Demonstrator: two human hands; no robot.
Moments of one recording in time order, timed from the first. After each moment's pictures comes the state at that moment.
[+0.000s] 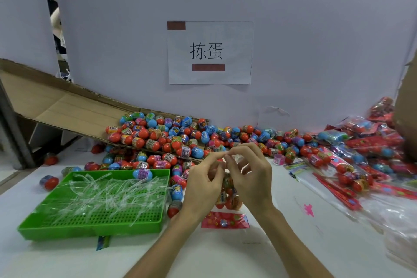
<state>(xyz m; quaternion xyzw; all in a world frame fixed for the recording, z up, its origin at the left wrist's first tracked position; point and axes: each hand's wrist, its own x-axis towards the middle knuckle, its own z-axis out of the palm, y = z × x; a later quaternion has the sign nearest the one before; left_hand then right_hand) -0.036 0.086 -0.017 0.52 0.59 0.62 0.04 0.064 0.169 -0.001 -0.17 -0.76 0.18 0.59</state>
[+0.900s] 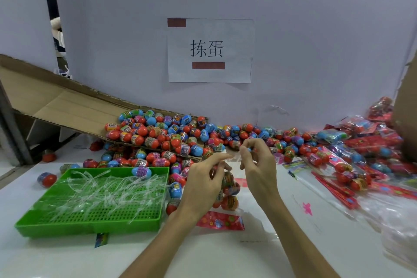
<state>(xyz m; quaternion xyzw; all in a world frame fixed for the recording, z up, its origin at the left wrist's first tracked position) -0.039 0.089 -0.017 0.56 0.59 0.58 -0.03 0.075 0.174 0.015 -0.25 -0.72 0.37 0.53</state>
